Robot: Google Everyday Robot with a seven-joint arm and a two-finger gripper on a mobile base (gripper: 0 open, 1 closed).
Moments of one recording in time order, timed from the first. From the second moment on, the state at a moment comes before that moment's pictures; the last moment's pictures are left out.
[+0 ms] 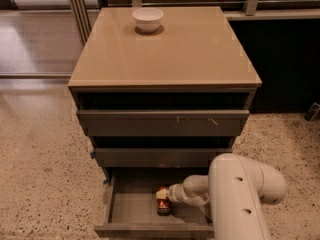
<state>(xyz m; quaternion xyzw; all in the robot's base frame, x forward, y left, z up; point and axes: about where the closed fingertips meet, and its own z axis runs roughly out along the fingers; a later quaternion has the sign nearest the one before) 0.595 -0.031 0.143 -0.01 0.95 0.27 0.15</state>
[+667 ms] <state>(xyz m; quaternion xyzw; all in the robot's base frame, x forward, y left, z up) 0.519 -0.024 0.240 -0.12 0.88 0.42 0.20</state>
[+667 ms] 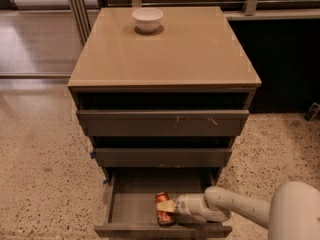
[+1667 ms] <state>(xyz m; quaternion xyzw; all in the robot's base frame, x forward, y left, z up) 0.487 -0.057 0.309 -0.15 0.83 0.47 0.24</state>
